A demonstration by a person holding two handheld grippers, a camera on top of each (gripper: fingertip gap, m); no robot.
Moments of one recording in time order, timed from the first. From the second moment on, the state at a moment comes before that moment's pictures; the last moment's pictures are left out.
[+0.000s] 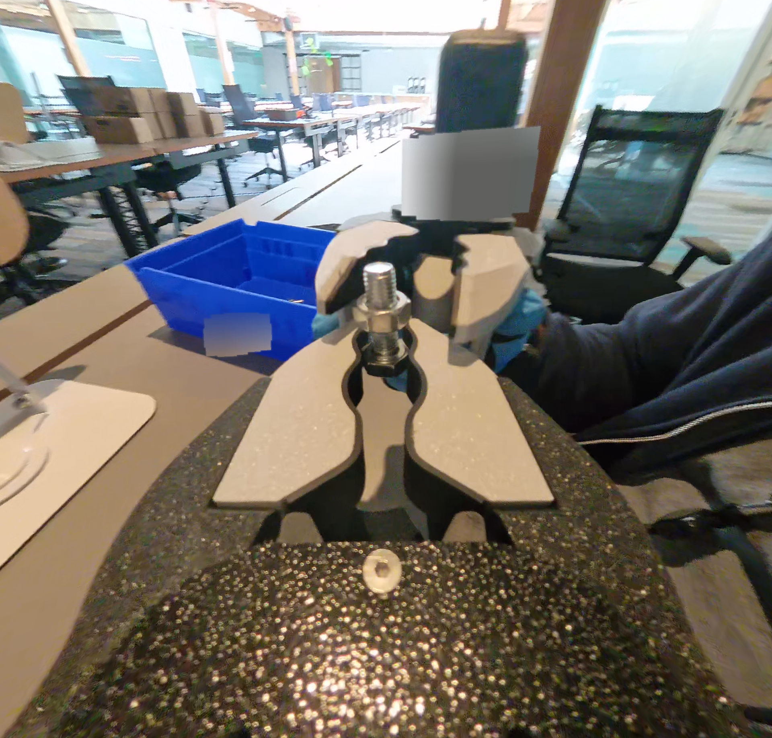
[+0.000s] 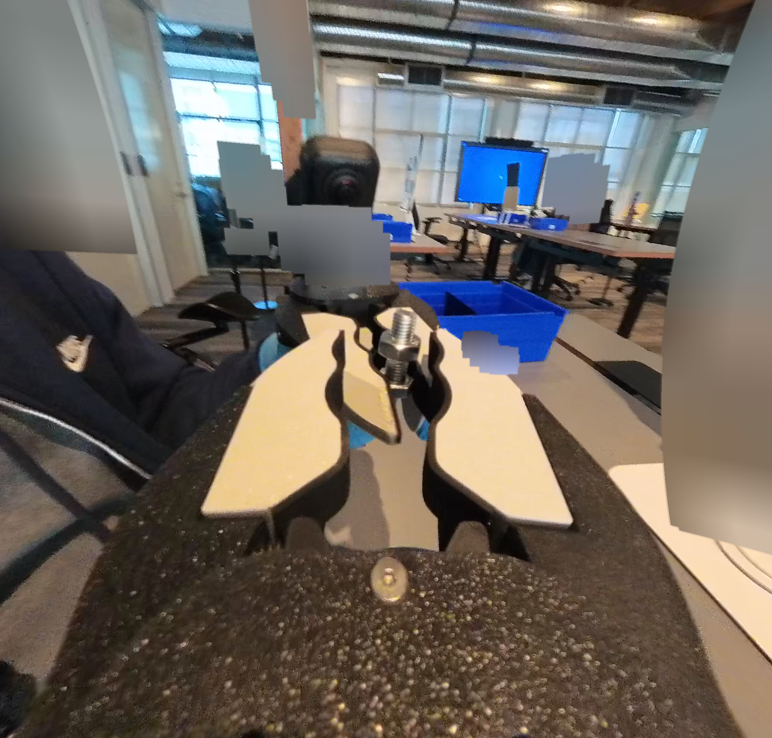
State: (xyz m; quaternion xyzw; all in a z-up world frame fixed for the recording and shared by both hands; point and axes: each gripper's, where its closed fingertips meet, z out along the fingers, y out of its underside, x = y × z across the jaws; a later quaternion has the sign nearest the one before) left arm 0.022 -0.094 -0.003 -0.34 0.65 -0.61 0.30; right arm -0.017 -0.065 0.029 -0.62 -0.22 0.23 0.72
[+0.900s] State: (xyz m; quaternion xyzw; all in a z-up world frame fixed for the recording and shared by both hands) left arm 0.029 -0.083 -0.008 -0.36 0.66 -0.56 0.35; right arm -0.013 -0.058 0.023 -0.64 -0.21 0.17 0.72
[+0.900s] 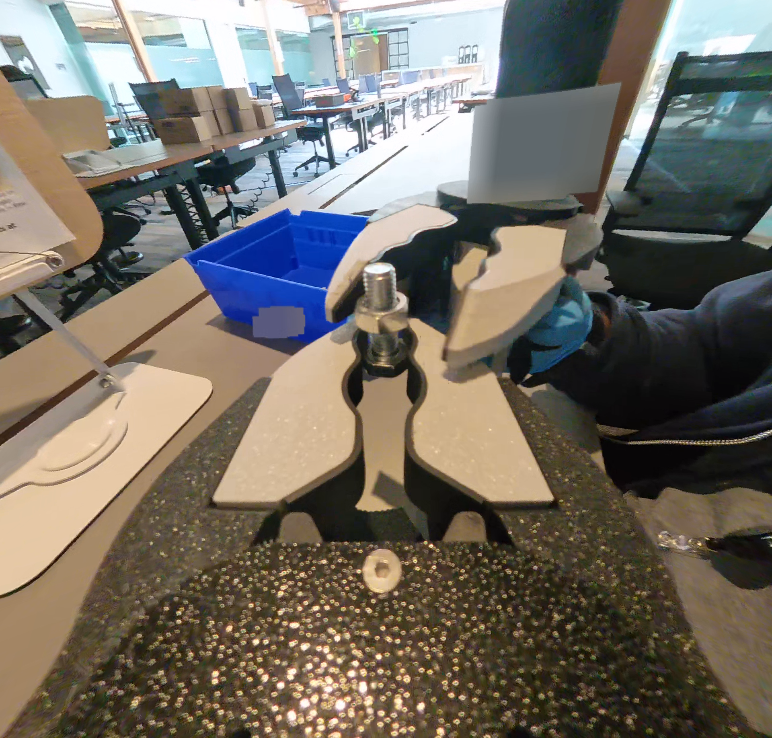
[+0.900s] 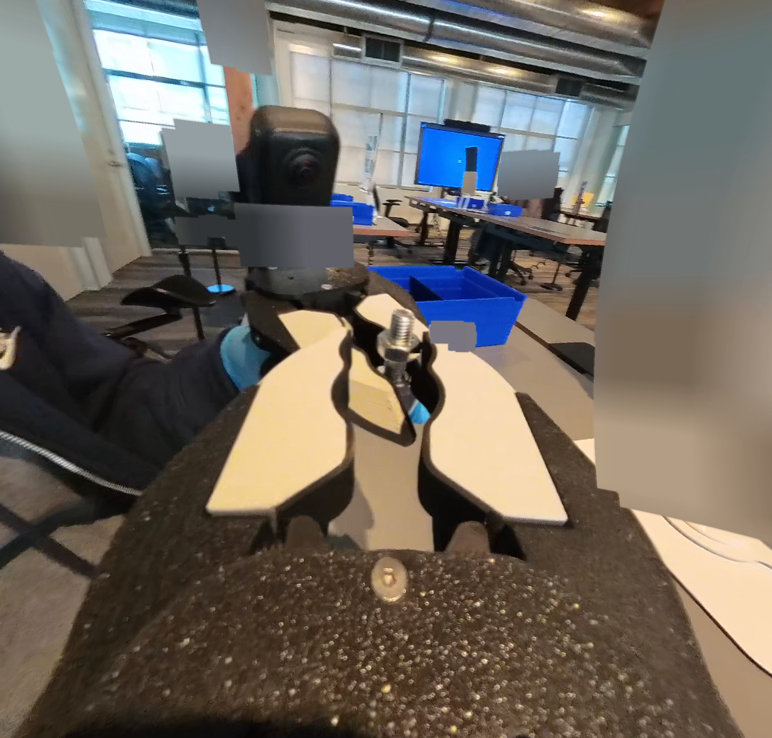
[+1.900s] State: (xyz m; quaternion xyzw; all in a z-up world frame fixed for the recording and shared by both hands) left arm 0.022 -0.097 -0.005 -0.34 0.66 -0.60 0.31; right arm -0.013 -0.069 0.026 -0.63 -0.23 0.23 0.71
